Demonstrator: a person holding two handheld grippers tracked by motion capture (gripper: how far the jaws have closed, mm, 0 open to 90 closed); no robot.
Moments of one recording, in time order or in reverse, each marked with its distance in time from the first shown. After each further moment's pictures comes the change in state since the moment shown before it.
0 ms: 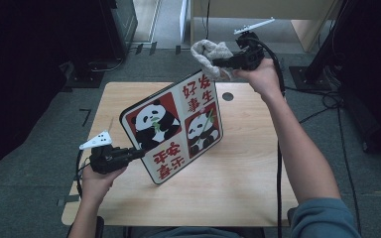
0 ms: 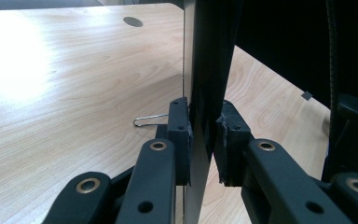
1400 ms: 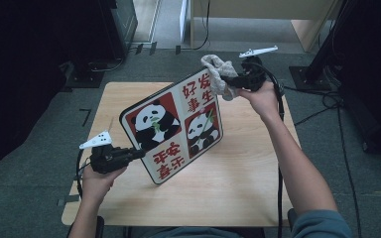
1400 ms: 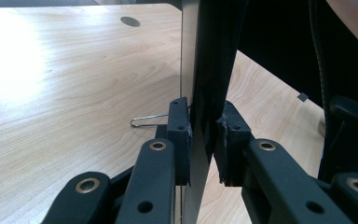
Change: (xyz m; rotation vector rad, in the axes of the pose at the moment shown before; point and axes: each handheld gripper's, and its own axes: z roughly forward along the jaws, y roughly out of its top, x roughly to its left) left arm 0.002 -0.001 0.001 -0.002 -0.015 -0.009; right arm -0.010 -0.062 0.014 -0.049 -0.037 0.055
